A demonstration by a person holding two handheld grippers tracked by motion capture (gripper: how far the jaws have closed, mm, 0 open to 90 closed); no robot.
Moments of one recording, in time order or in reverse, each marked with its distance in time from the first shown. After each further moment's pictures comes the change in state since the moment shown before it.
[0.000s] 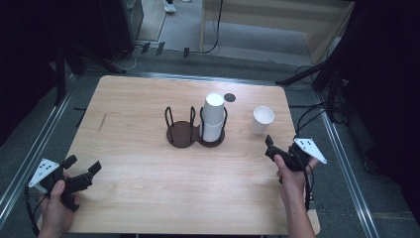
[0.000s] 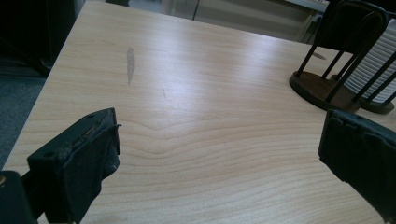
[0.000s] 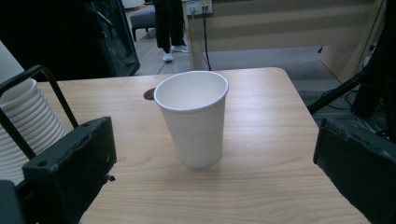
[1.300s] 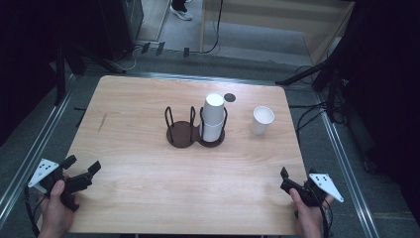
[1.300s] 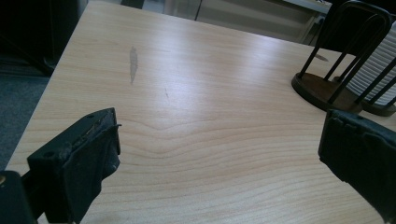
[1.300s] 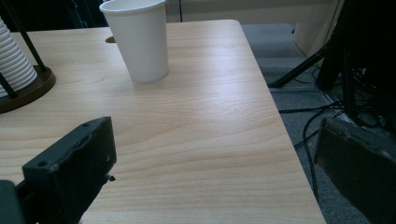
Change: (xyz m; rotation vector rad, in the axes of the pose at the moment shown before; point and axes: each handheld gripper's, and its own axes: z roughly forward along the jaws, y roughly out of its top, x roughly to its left) left arm 0.000 0.000 0.000 -0.005 0.007 -0.009; right arm -0.044 -0.062 -0.067 0.062 -0.088 -0.018
